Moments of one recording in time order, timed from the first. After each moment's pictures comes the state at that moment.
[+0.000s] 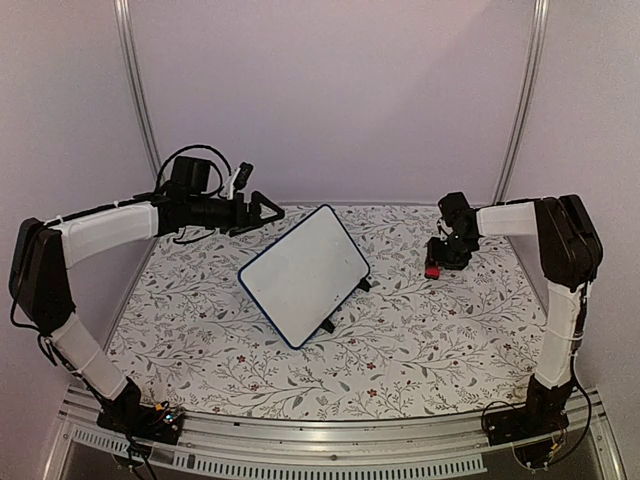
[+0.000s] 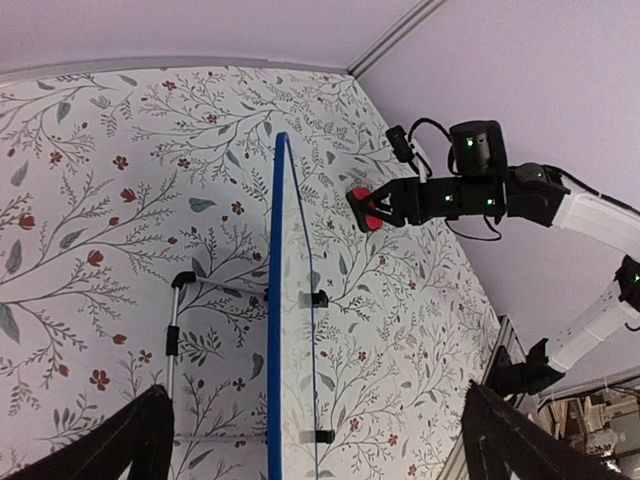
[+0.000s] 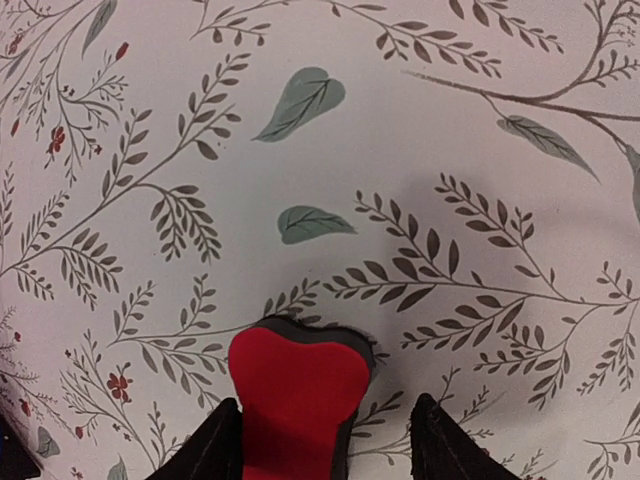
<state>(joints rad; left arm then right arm) -0.39 1.61 1.21 -0.15 0.62 -0.42 0.27 2.05 1.37 -0.44 -0.01 0.37</state>
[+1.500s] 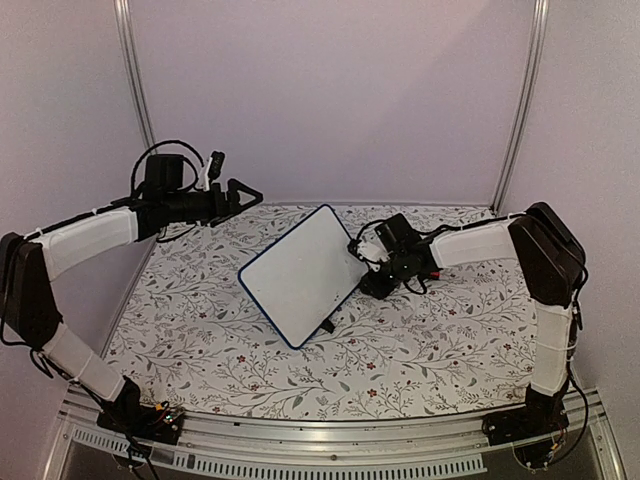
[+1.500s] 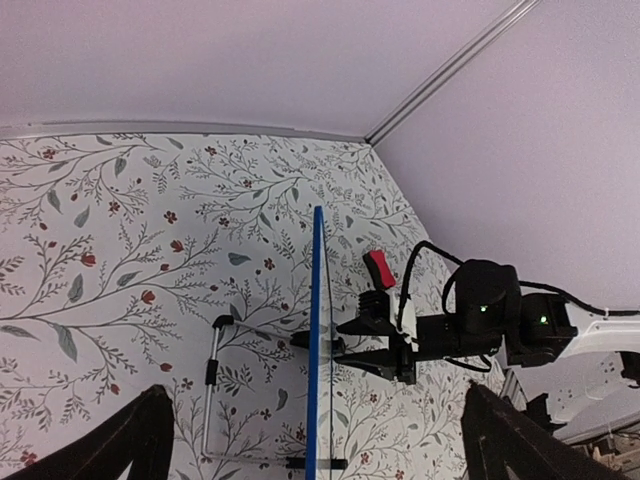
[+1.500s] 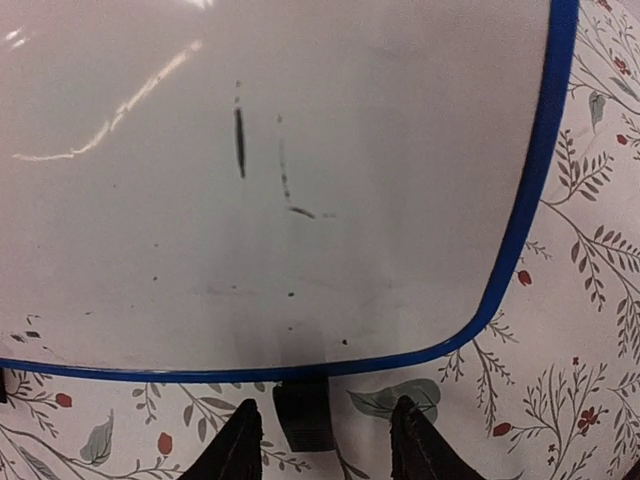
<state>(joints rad) -0.30 1.50 1.13 -0.05 0.58 -0.47 0.67 2.02 1.29 -0.22 -0.07 -0.18</state>
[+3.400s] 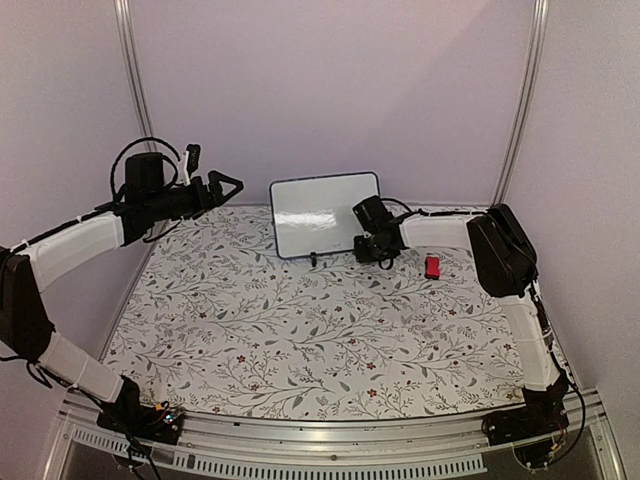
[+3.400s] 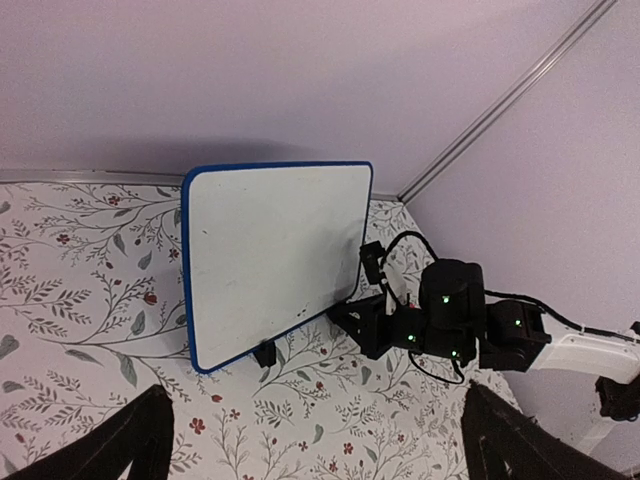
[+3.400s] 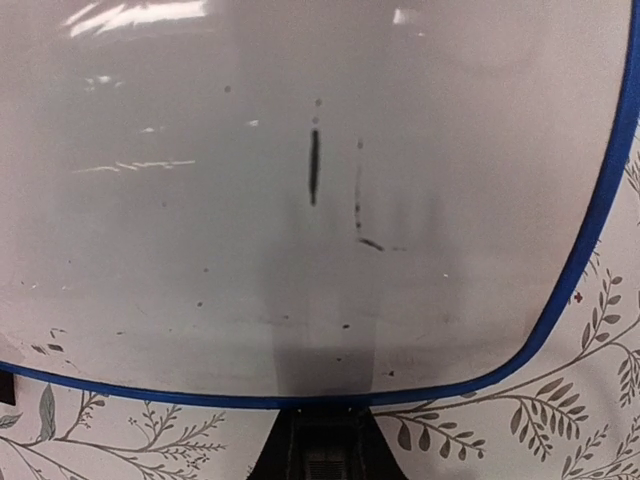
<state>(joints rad) -0.23 1.41 1.07 0.03 0.50 -0.49 0.62 2.38 1.81 -0.36 0.30 0.40</state>
